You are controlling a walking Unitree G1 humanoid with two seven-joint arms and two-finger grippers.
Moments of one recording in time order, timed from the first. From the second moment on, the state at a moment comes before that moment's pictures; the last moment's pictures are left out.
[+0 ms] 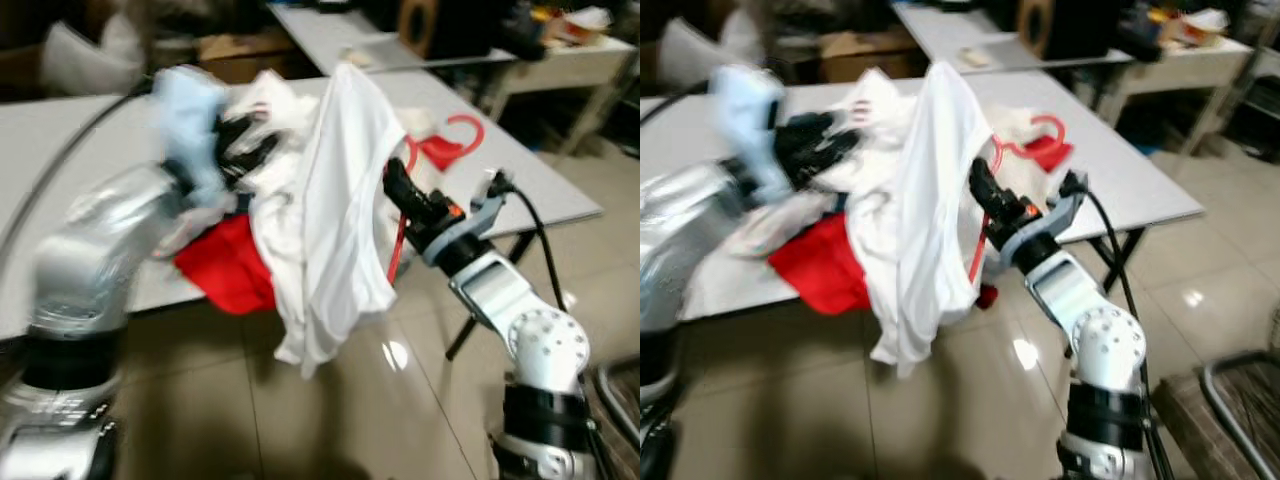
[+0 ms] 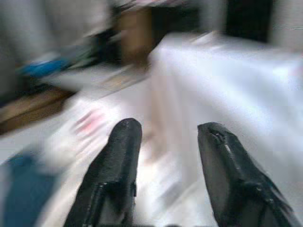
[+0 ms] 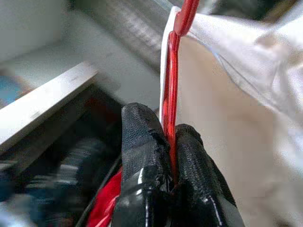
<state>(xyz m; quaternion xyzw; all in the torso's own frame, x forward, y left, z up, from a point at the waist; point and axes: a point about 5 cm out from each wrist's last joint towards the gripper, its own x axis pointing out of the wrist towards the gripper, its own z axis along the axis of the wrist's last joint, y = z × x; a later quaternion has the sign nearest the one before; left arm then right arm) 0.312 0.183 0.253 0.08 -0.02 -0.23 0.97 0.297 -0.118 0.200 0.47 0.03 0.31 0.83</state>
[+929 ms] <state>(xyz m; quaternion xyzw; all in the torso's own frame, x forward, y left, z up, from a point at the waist) 0.261 0.202 0.176 0.09 0.06 -0.10 0.99 0.272 -0.119 0.196 0.41 0.05 0.40 0.82</state>
